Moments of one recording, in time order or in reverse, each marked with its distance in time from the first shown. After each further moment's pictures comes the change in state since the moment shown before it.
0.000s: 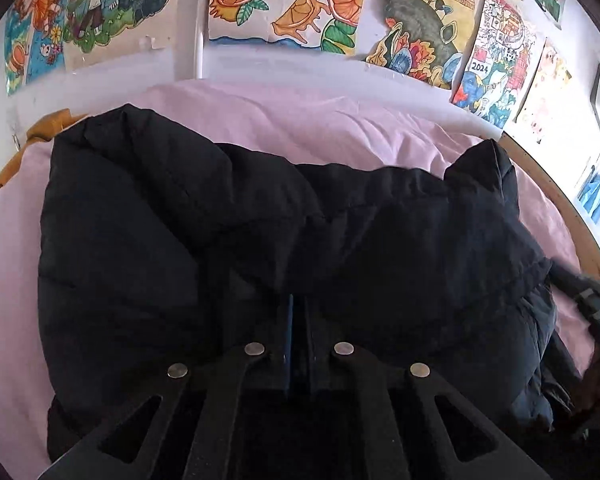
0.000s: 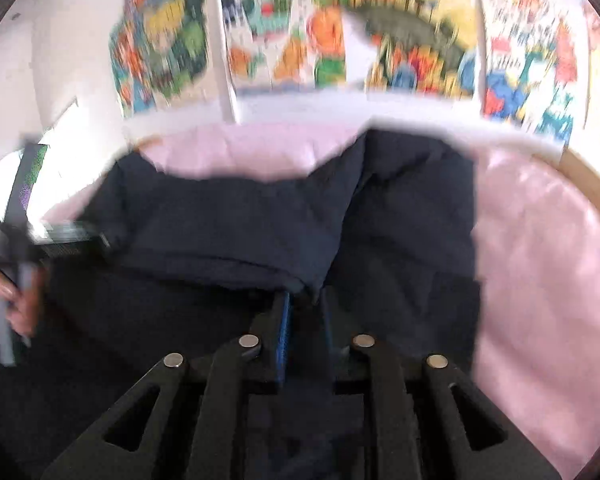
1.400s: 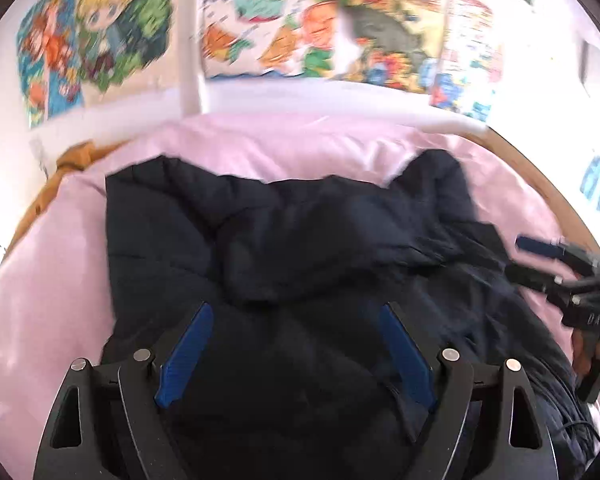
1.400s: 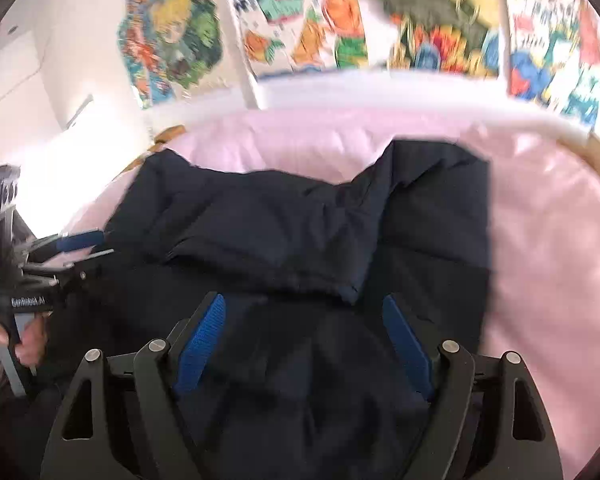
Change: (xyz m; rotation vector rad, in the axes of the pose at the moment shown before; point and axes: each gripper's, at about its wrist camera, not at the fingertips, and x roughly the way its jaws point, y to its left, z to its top) left arm -0.100 -0.036 -0.017 0.091 -0.045 0.064; right arm -0.019 0.006 0.012 -0.010 0.127 0.093
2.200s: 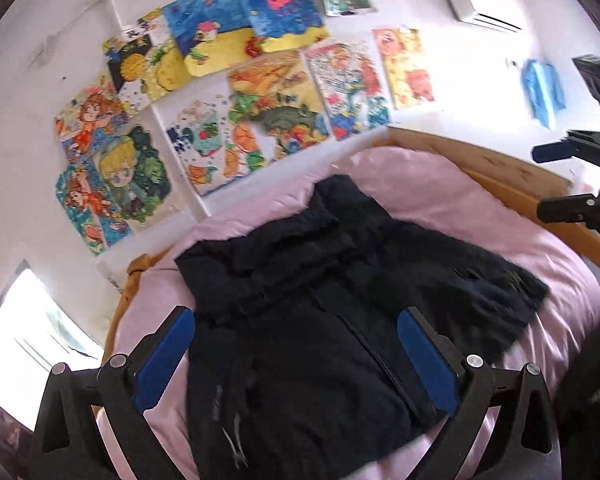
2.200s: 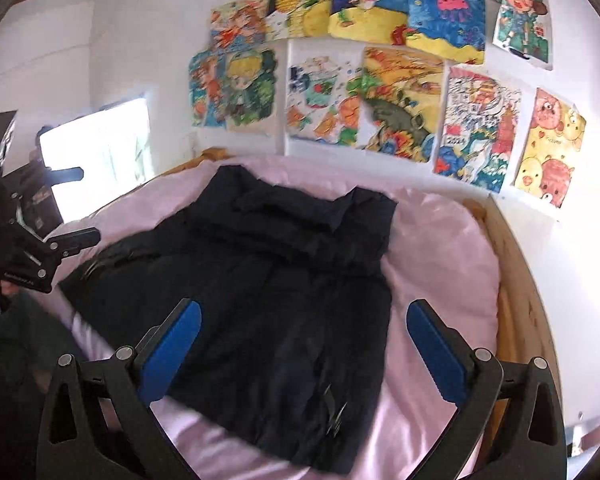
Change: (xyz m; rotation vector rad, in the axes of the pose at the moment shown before) left arm -0.252 -0.145 -0.183 0.402 -0.254 0.162; right arm -0.308 0.065 -0.130 -0.191 -0.145 -0.106
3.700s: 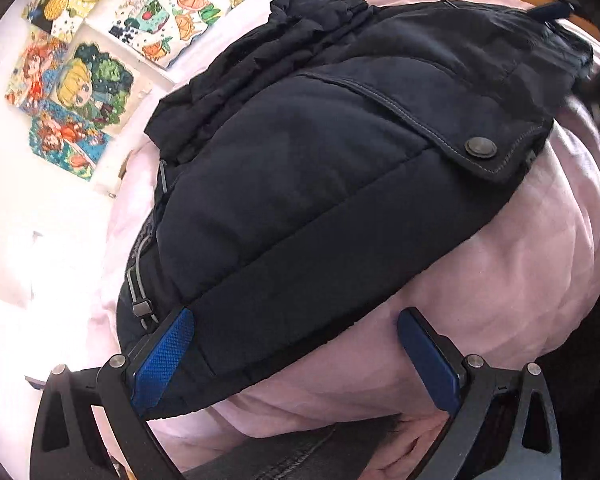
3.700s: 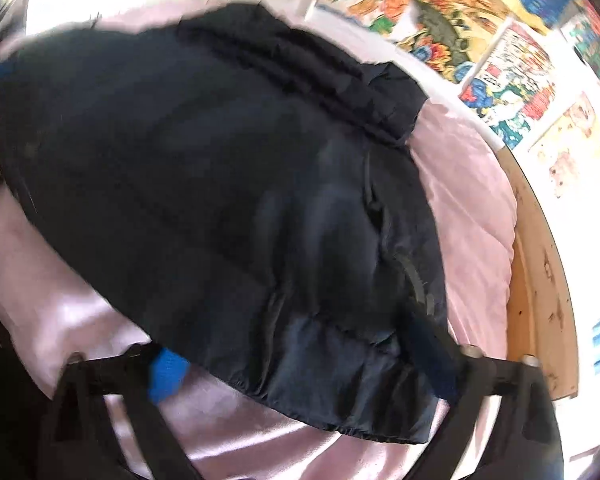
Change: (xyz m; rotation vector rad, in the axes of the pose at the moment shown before) left arm 0.071 -0.075 -0.126 0.227 0.503 0.144; right arm 0.110 0.060 -0.098 -0.217 0.337 -0.188
